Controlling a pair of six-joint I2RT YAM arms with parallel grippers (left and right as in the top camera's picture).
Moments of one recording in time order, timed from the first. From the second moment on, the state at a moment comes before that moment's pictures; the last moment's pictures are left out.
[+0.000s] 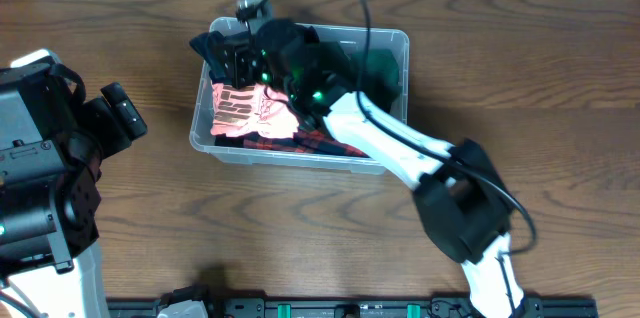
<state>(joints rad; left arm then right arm) 0.22 1.10 1.57 -1.23 -0.19 -0.20 0.77 2.18 1.69 0.09 -0.14 0.55</state>
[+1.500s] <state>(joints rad) 0.22 1.10 1.57 -1.23 -0.19 -0.20 0.66 2.25 1.71 0.06 -0.17 0.45</state>
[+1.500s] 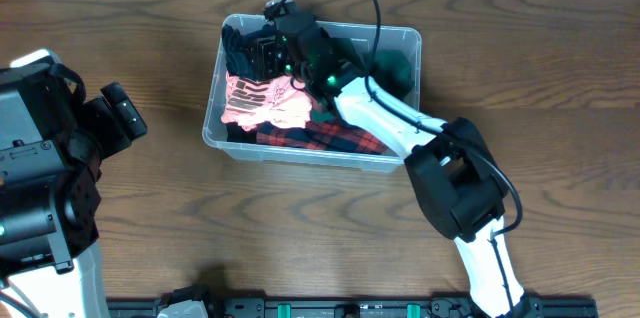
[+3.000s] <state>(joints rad) 0.22 1.10 1.57 -1.23 -0.19 -0.20 0.25 1.35 1.68 -1.10 0.05 0.17</state>
